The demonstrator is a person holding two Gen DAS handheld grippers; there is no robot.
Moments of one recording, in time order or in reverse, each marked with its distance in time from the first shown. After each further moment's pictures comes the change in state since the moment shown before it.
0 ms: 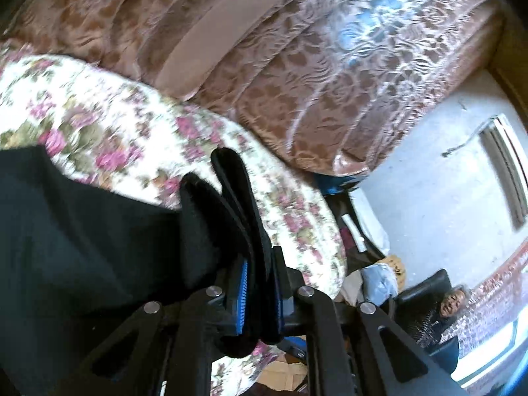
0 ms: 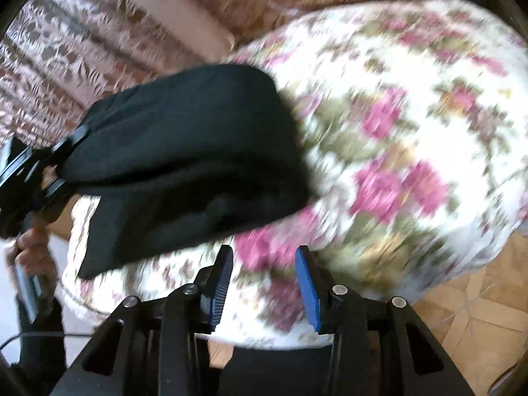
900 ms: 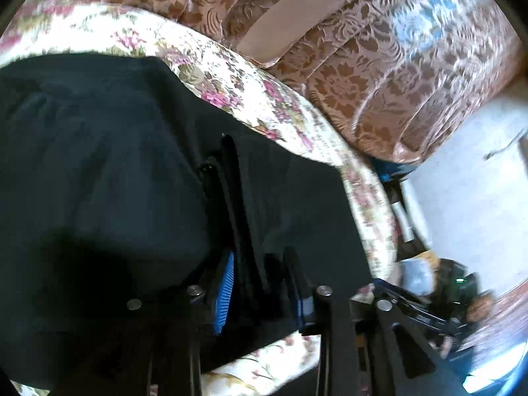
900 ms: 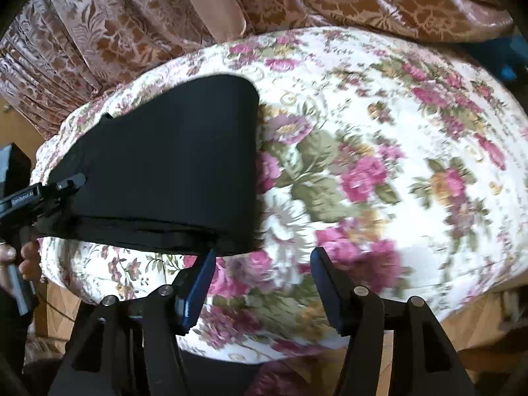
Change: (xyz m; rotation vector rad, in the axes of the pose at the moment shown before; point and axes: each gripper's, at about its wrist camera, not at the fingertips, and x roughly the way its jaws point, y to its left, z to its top) left arm -0.013 0.100 -0.062 -0.129 0.058 0.159; right arm 0.003 0.010 0.038 -0.269 0.093 -0.161
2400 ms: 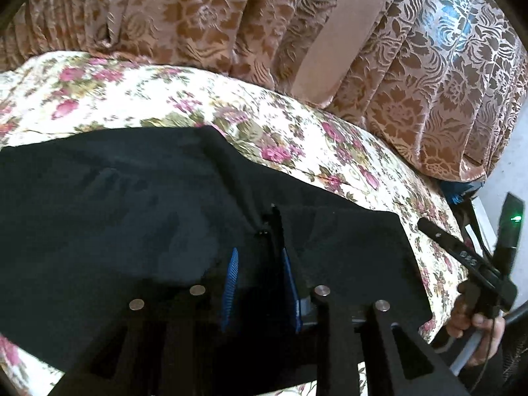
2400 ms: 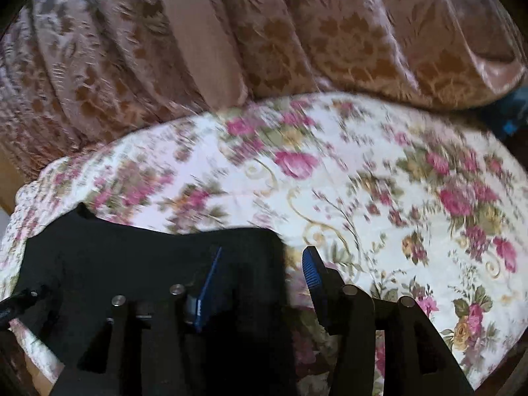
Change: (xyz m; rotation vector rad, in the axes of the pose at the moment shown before) left arm -0.016 -0.031 0.003 0.072 -0.200 0.430; right arm 0.040 0.057 0.119 -0.023 -0.240 -0.095
